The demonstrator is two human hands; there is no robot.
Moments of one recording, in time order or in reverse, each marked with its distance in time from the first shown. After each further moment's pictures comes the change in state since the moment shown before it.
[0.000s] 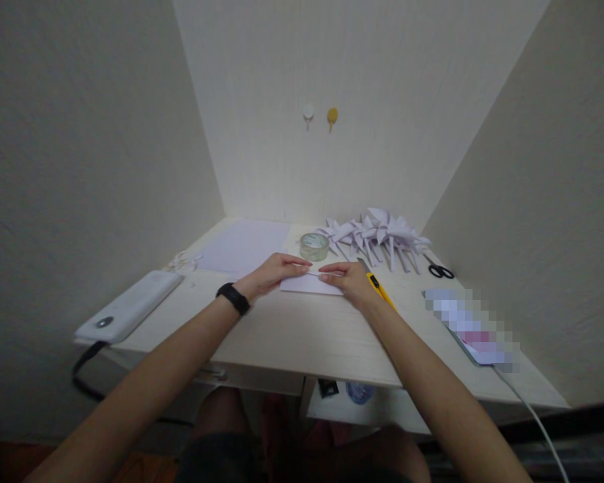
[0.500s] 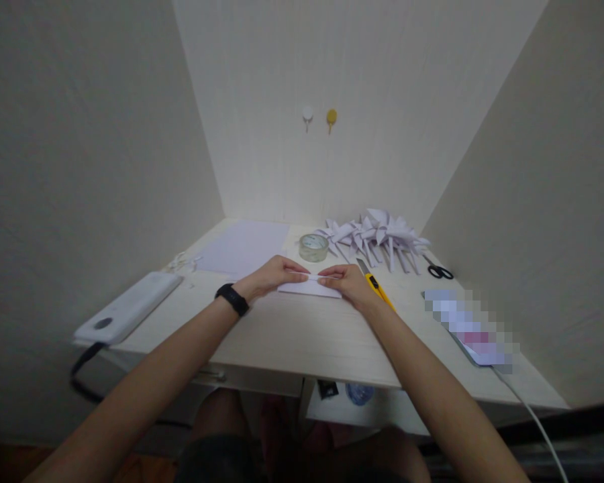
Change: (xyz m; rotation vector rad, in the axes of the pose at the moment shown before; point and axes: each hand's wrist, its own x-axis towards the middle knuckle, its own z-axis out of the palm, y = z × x) left_hand 0.002 -0.004 -0.004 0.234 -0.009 -0.016; right_hand 0.006 0.014 -0.006 -0.025 -0.078 0.035
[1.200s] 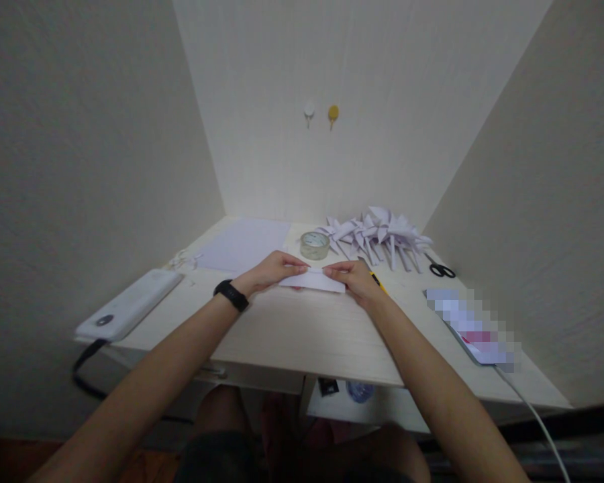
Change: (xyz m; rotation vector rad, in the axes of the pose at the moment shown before) left_hand 0.006 -0.009 -0.006 -0.075 -0.052 0.012; right_hand -0.005 -0.018 0.000 0.151 0.042 0.098
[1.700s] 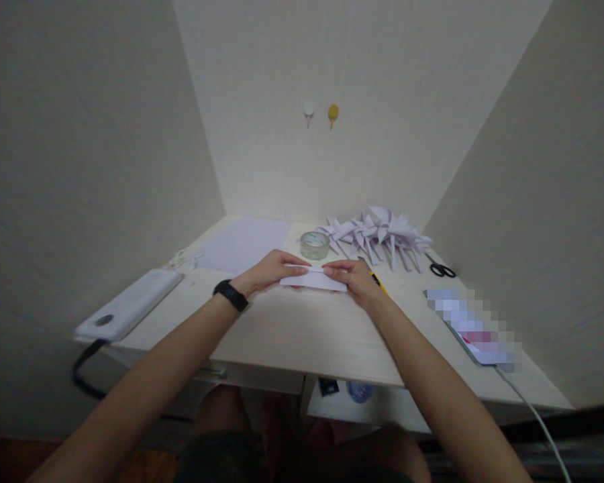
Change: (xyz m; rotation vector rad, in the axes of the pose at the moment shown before) left_hand -0.009 0.017 0.006 -0.110 0.012 -0.034; right_hand -0.002 -0.001 0.002 0.050 0.012 -0.030
